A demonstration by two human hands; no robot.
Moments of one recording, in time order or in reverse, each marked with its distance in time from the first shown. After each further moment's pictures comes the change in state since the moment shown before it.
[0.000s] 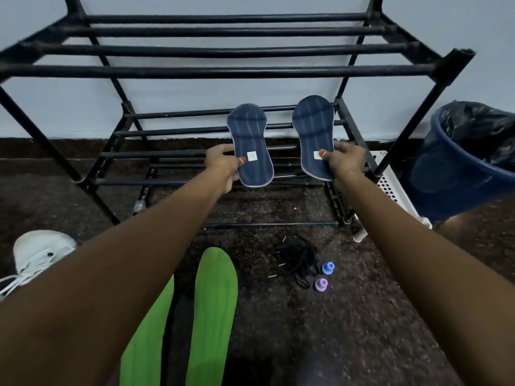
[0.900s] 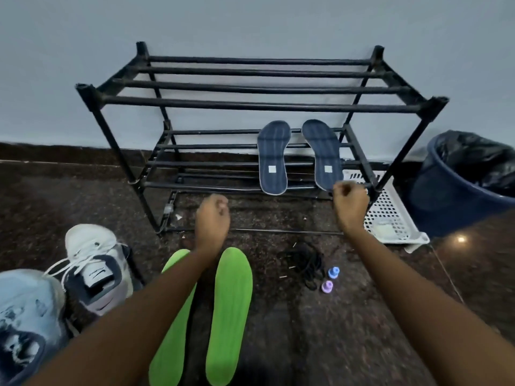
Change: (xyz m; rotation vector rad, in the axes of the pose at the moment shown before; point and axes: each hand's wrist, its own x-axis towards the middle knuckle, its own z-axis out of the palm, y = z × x) left_hand -0.067 -0.071 -0.088 0.557 0.264 0.471; right_hand -0.076 0.018 -0.019 -0.283 0.120 -0.335
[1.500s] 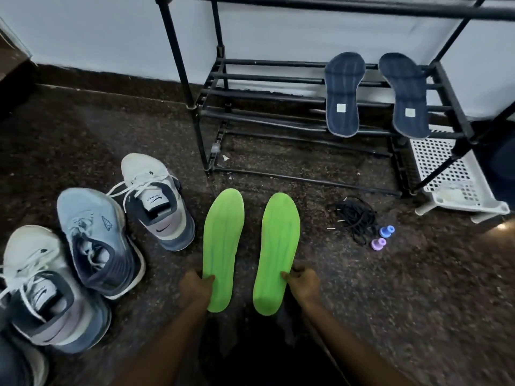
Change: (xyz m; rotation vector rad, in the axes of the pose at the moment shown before) left_hand -0.164 -0.232 -0.049 0.182 -0.124 -0.805; right_hand -0.270 0.117 0.104 -0.152 -0.685 0.479
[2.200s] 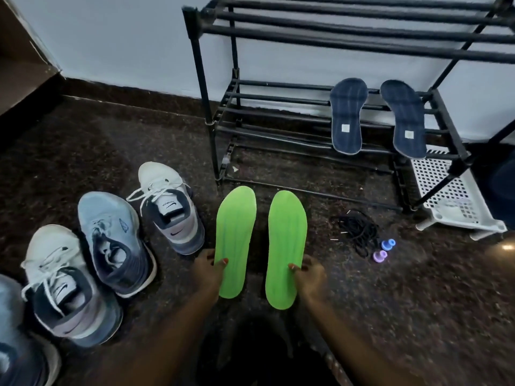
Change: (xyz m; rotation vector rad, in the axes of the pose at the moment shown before) left_hand -0.022 0.048 -0.022 -0.429 0.026 0.137; right_hand -0.031 -0.056 -0.022 0.129 0.156 -0.046
